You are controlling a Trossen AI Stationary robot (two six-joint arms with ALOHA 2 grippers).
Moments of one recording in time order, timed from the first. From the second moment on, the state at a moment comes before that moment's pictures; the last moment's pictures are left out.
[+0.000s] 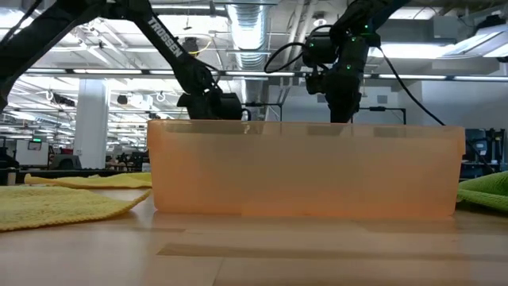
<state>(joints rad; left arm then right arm) 0.64 2.09 1.40 -0.66 0.46 -0.13 -0.50 1.65 1.27 -0.93 -0.11 -0.18</state>
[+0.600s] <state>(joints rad) 0.65 2.05 1.39 -0.66 0.44 -0.21 -0.50 1.65 1.27 -0.93 -0.11 -0.18</state>
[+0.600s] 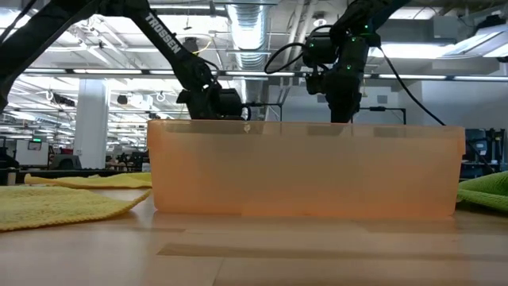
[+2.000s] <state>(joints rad) 0.60 2.05 1.66 -0.69 0.26 -0.26 -0.50 1.66 1.24 -0.76 -0.11 -0.24</state>
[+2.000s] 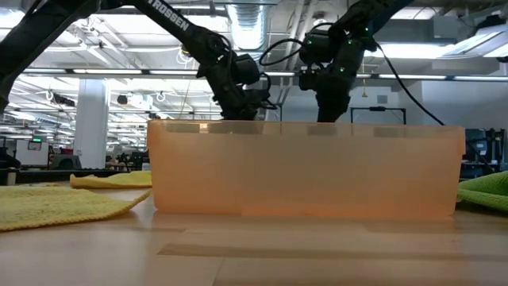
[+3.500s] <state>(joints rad) 0.60 2.05 1.66 -0.71 0.20 -0.23 -0.50 1.66 0.82 -0.30 -0.08 -0.19</state>
